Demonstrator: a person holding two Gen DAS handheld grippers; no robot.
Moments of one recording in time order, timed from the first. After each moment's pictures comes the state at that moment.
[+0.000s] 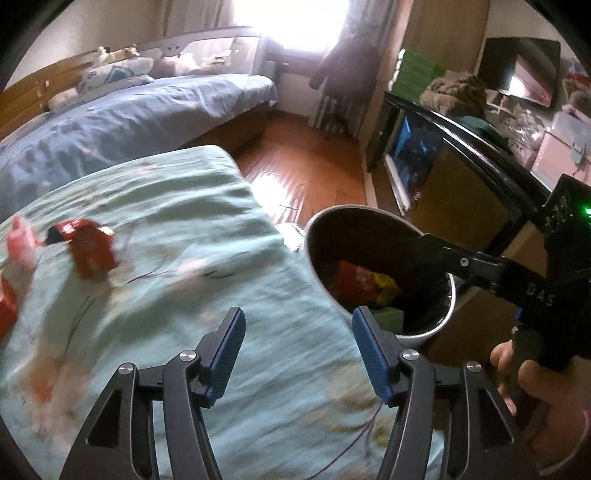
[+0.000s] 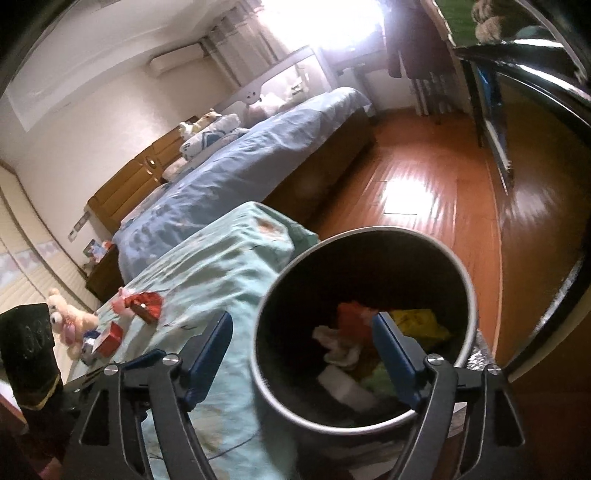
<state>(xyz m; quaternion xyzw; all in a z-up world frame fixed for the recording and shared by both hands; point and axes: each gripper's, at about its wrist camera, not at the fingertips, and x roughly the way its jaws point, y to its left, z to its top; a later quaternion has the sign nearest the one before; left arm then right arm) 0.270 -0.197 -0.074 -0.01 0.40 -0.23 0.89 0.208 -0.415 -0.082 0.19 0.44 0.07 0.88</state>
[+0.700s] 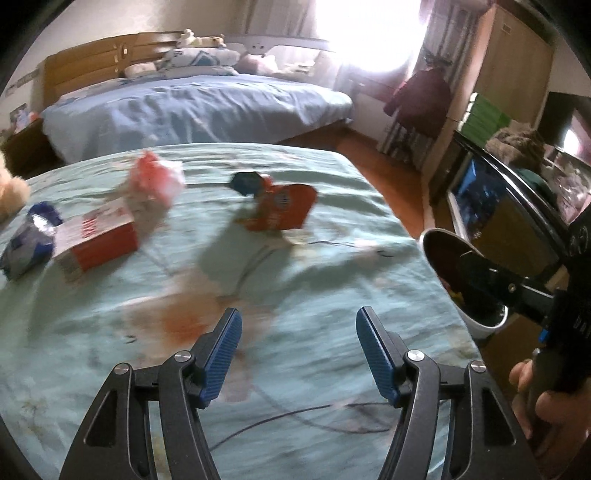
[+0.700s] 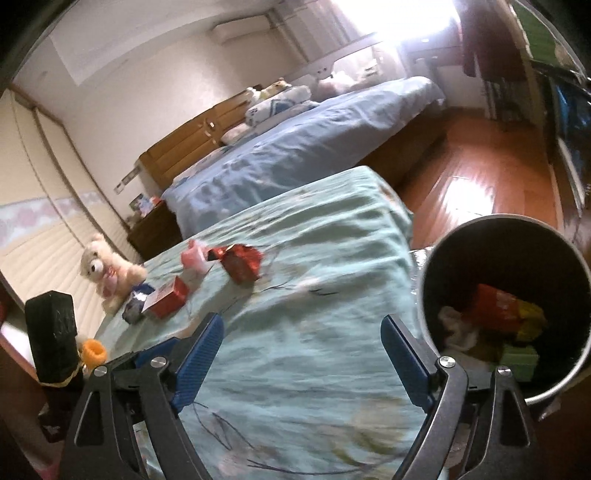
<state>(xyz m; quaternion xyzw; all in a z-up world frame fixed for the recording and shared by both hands) 0.232 -0.069 -0.066 -0.08 0.40 -0.12 0.91 0.210 -0.295 -0.078 0.15 0.45 0.19 0.86</state>
